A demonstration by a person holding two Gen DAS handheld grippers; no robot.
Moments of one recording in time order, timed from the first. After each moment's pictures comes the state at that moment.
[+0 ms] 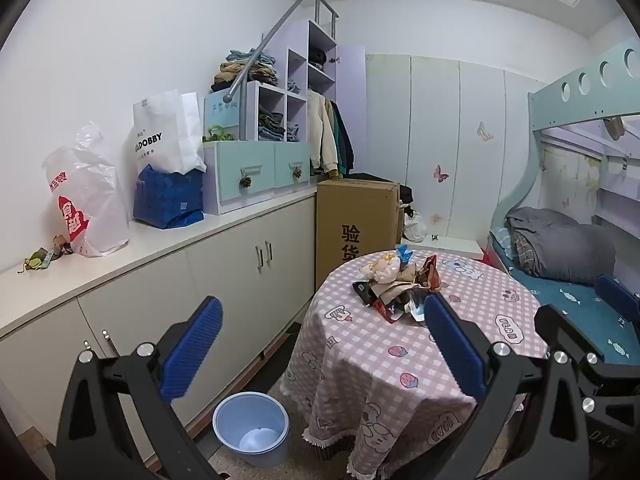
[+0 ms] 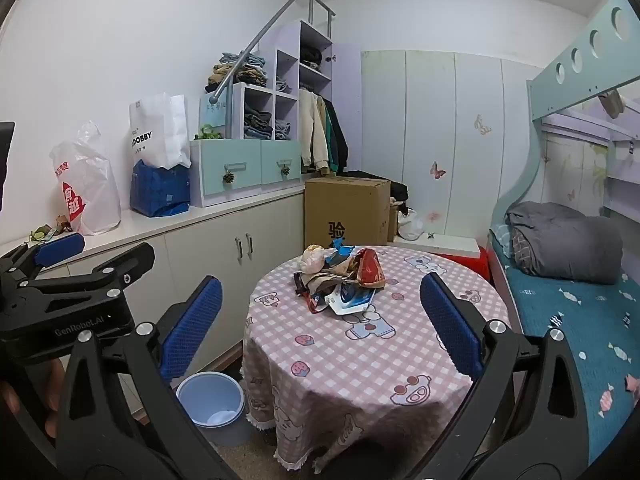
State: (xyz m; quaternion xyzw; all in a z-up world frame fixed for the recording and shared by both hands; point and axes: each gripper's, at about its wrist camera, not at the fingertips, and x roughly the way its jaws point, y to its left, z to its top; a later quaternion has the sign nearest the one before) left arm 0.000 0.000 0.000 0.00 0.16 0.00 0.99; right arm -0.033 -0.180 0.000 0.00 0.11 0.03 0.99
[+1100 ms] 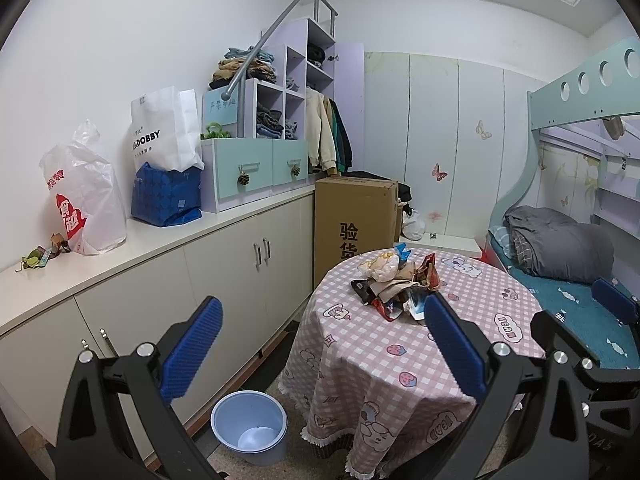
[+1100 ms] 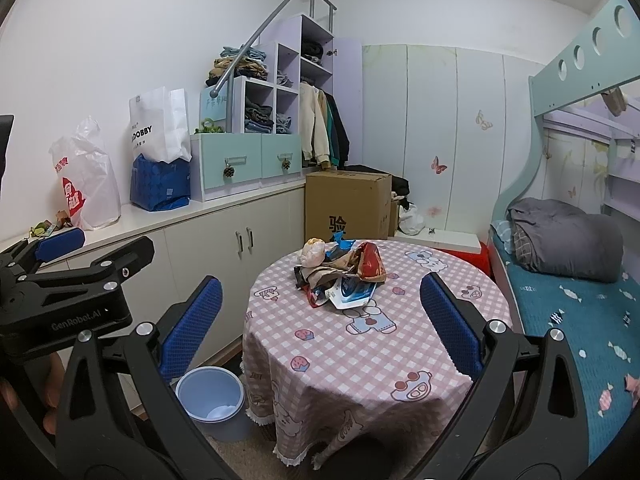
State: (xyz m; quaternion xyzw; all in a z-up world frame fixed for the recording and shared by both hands) left arm 0.000 -0.008 -0.009 0.00 0.15 0.00 0.99; right arm -0.032 -0.180 -0.005 0.00 0.12 0.03 0.99
